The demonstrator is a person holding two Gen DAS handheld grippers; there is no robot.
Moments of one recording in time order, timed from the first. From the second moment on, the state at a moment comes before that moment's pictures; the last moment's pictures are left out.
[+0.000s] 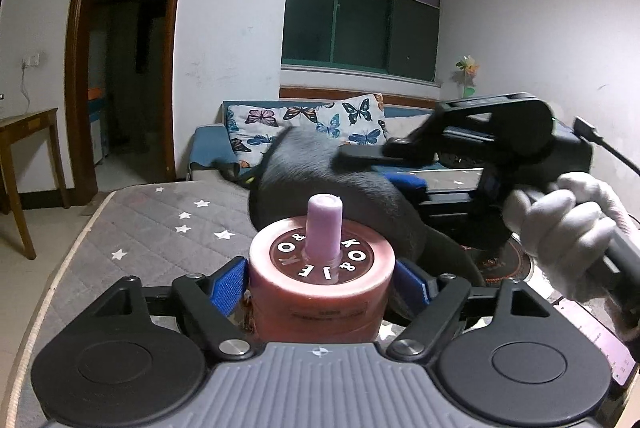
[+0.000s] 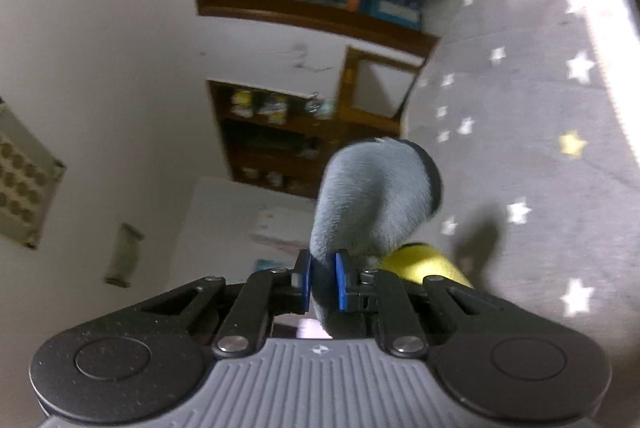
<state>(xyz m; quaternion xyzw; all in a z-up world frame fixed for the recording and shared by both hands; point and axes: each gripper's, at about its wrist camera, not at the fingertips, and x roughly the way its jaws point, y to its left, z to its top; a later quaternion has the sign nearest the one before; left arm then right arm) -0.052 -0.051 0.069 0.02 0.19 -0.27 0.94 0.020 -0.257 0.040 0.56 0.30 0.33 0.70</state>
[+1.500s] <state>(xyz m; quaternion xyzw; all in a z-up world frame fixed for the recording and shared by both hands) -0.057 -0.059 0.070 0.05 0.20 -0.25 0.95 0.010 -0.214 0.088 0.39 0.34 0.32 0.79</state>
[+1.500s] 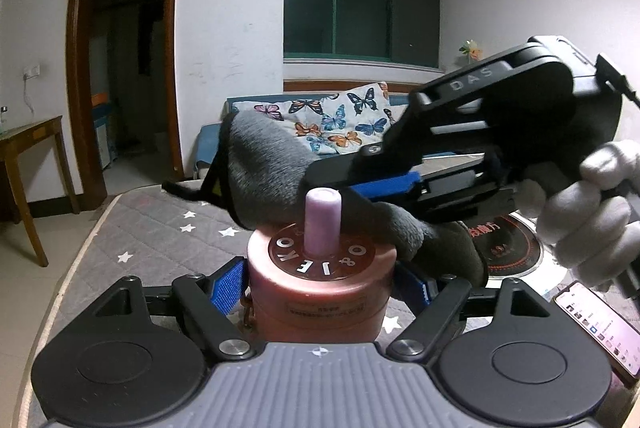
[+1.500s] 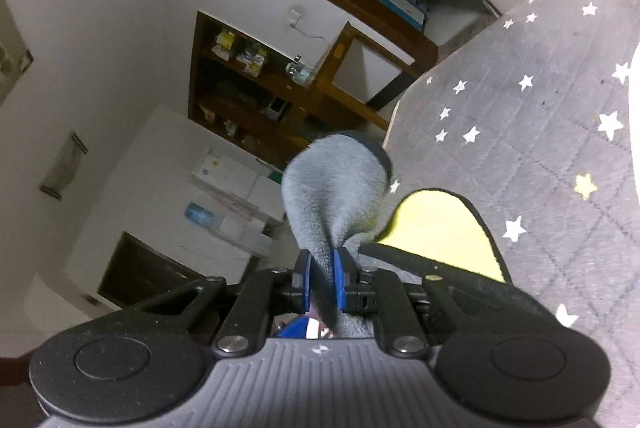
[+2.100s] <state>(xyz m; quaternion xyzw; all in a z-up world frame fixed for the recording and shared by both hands) -0.057 -0.065 0.071 0.05 0.20 -0.24 0.95 -0.037 -0.178 0.133 0.27 0.34 0.37 0.82</state>
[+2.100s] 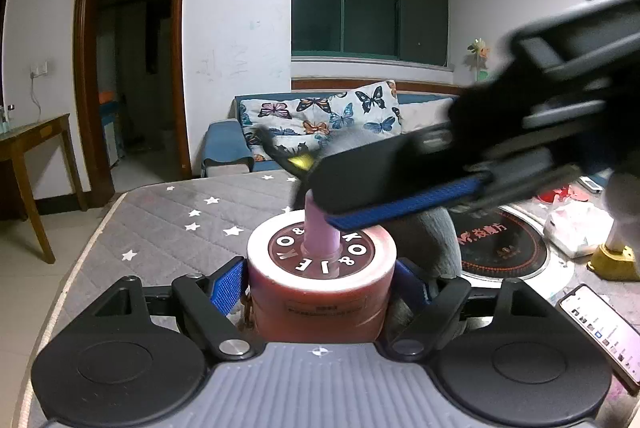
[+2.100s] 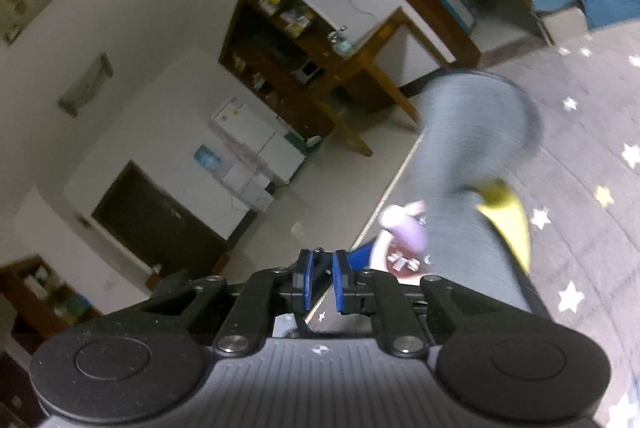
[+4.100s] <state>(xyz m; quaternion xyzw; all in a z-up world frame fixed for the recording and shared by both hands) -0.057 -0.070 0.062 0.08 0.19 -0.24 0.95 -0.126 -0.134 0.195 0.05 0.31 0.33 0.89</state>
